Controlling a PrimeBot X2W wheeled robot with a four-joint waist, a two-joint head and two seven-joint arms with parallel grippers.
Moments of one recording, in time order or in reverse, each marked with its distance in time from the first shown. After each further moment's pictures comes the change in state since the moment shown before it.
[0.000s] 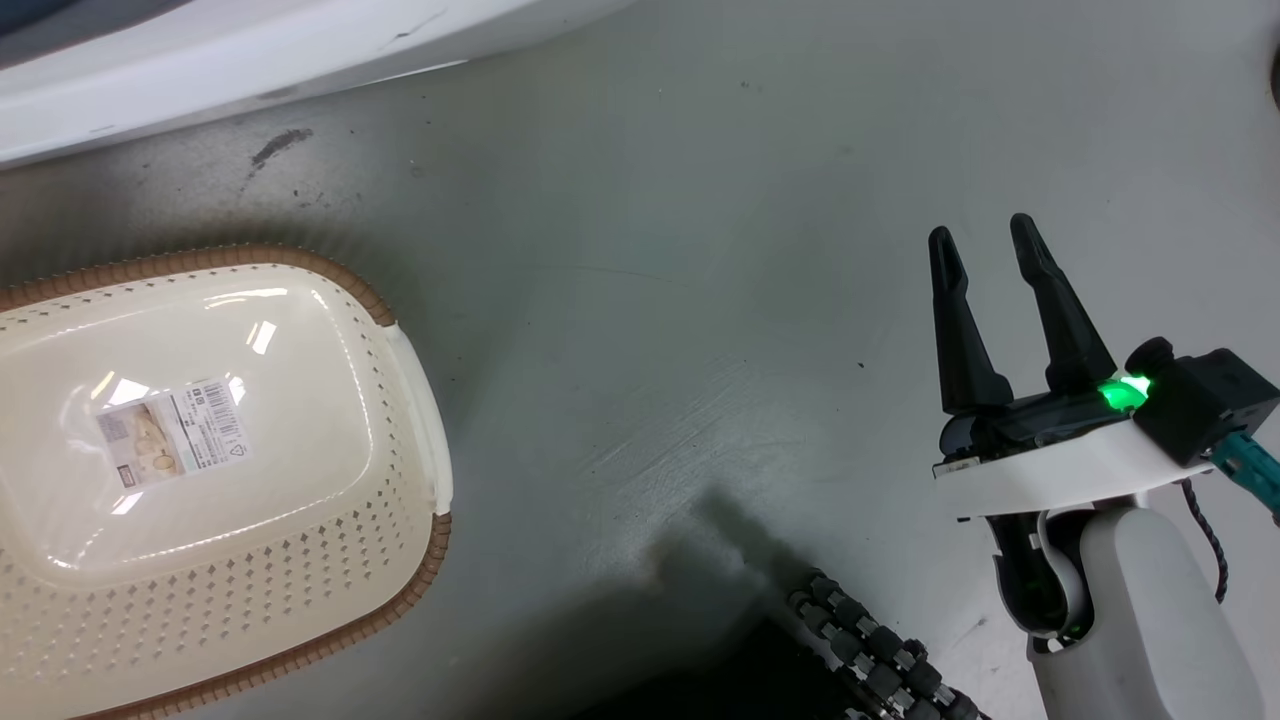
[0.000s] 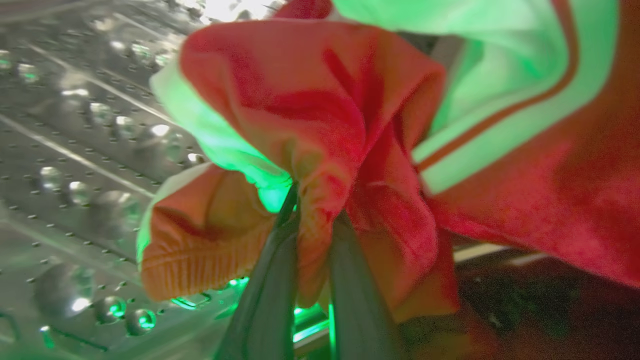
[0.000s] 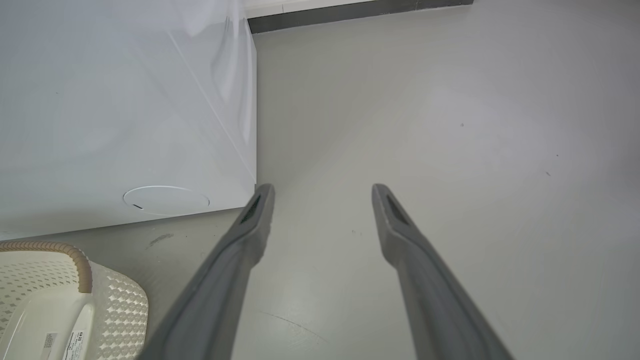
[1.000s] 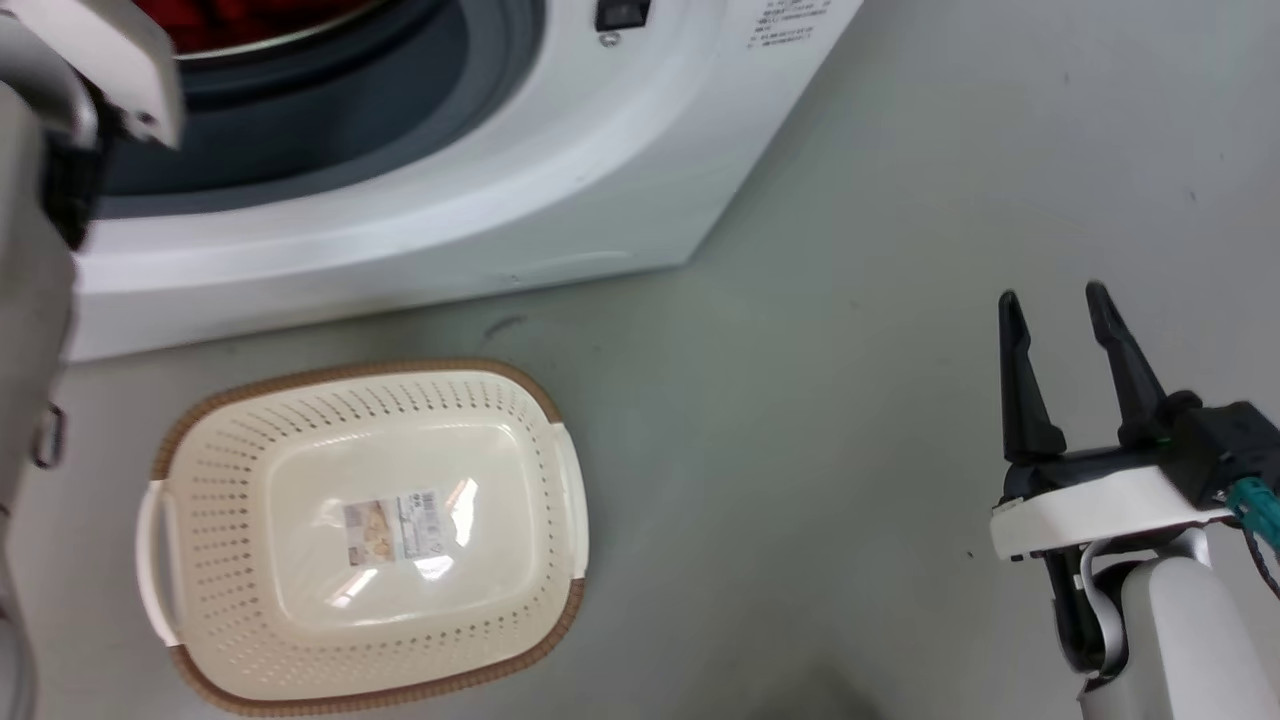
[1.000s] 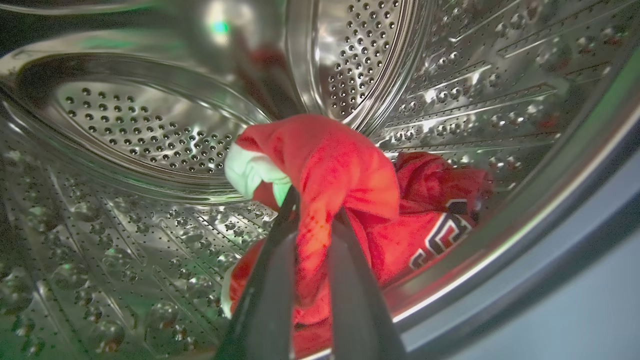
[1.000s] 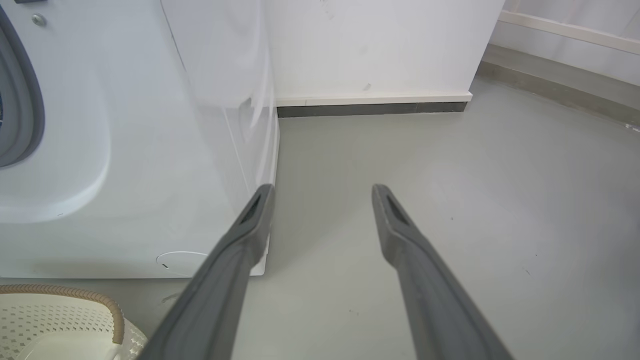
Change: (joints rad) left arm 0.429 -0.250 0.062 0.159 -0.124 0.087 -0.997; right arm 0.060 0.001 -0.147 0.060 -0.206 0.000 0.000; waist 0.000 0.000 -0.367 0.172
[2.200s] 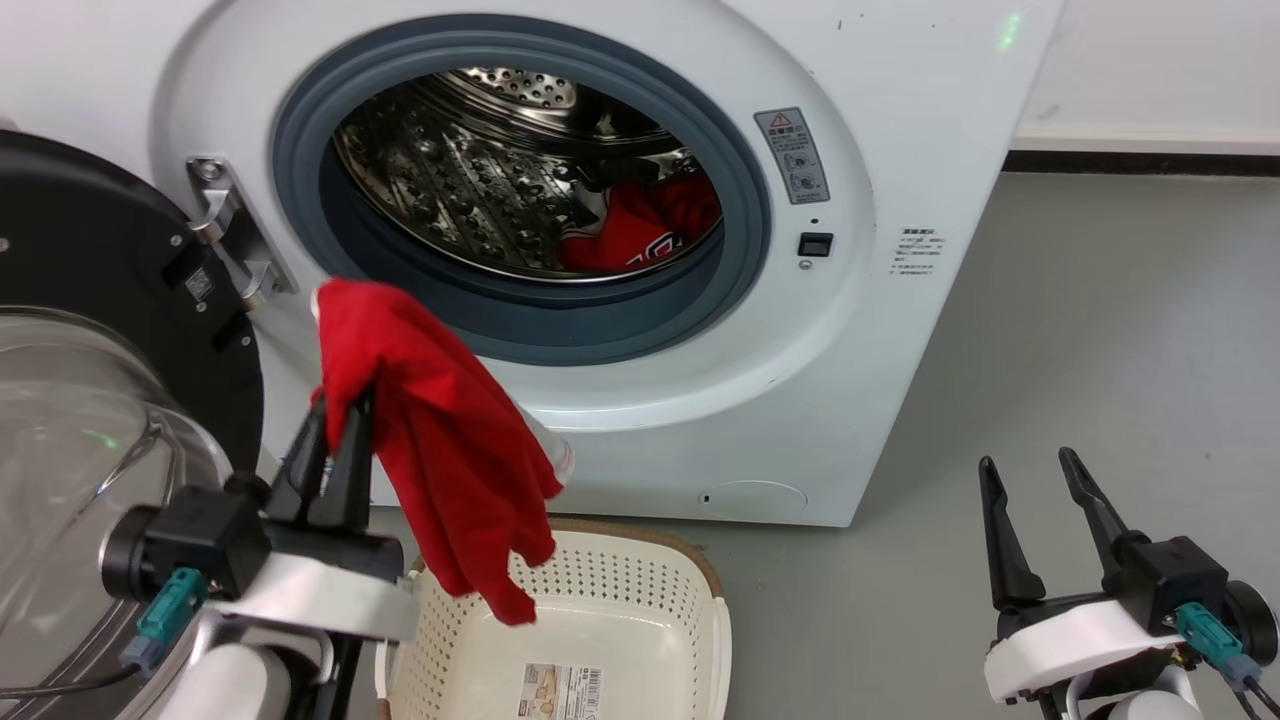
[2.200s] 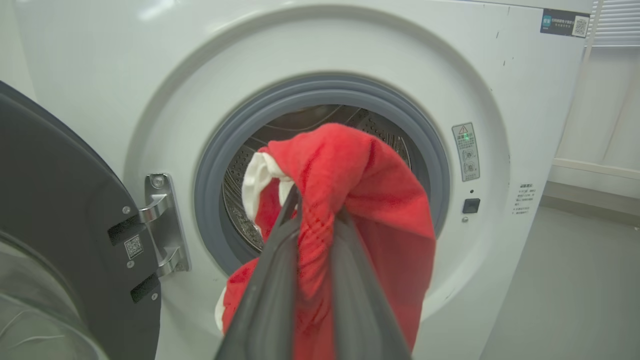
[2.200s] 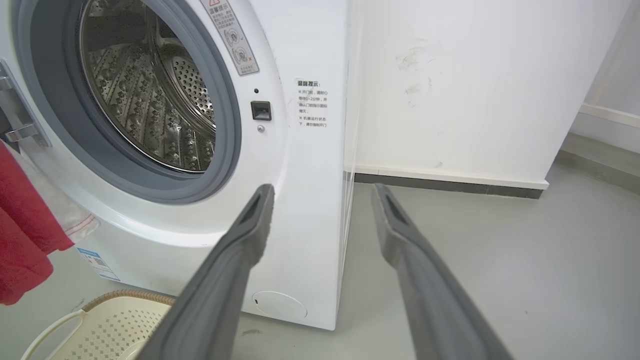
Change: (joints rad) left arm 1.146 -0.165 0.467 -1.049 0.100 0.137 -0.015; right arm 0.215 0.000 -0.009 0.038 -0.085 0.000 0.000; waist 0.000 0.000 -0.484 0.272
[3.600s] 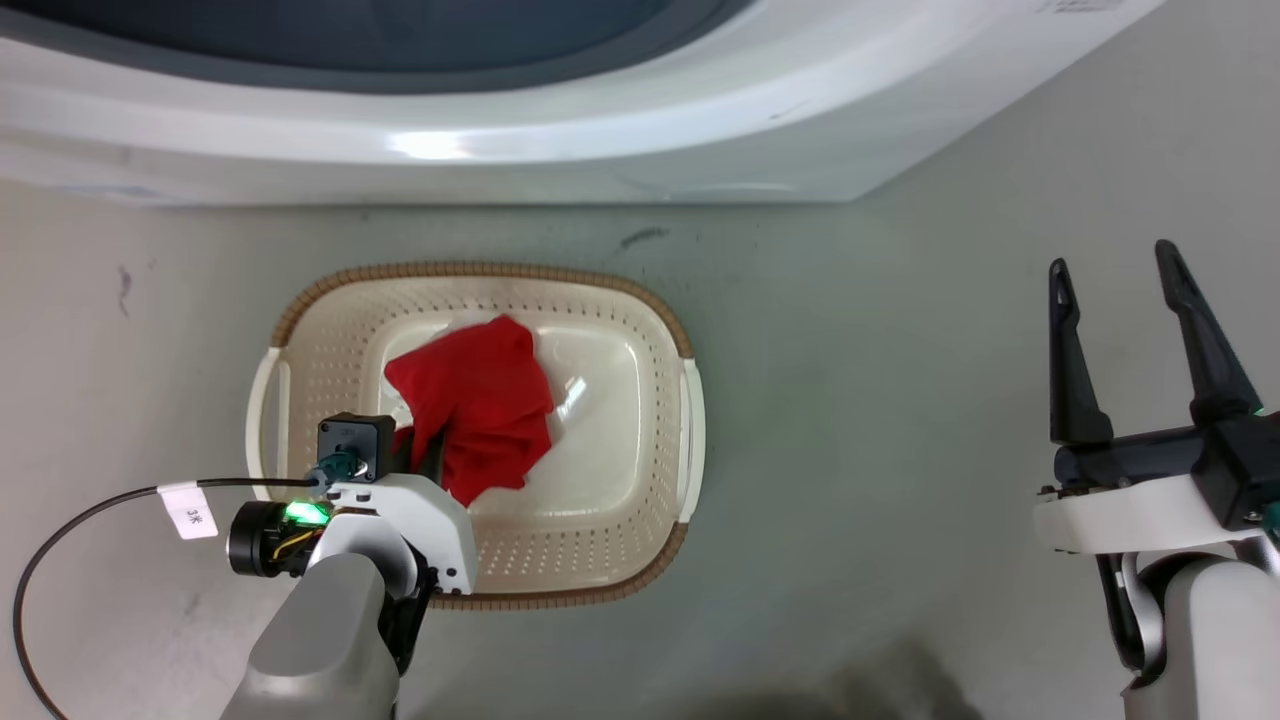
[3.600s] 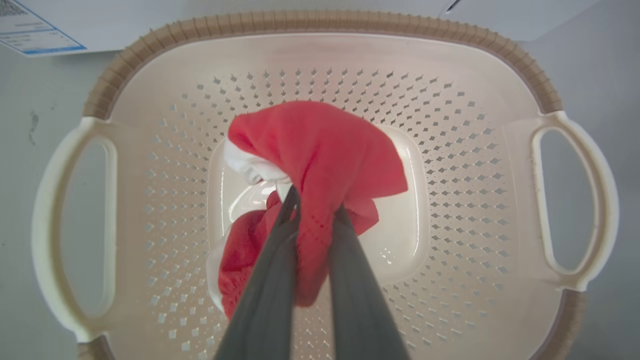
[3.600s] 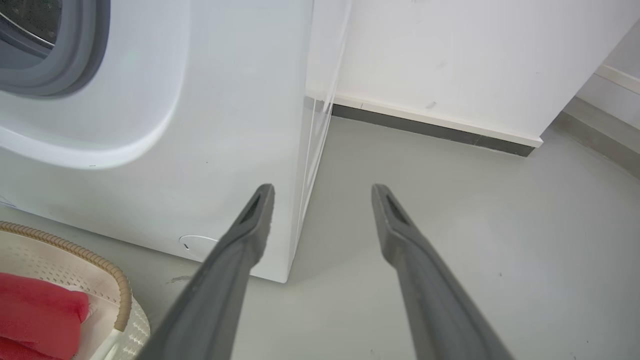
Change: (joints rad) left arm -0.411 -0.243 0.000 1.057 0.132 -0.161 -0.010; right arm -0.168 0.000 -0.040 -0.221 -0.147 0.000 0.000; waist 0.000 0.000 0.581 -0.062
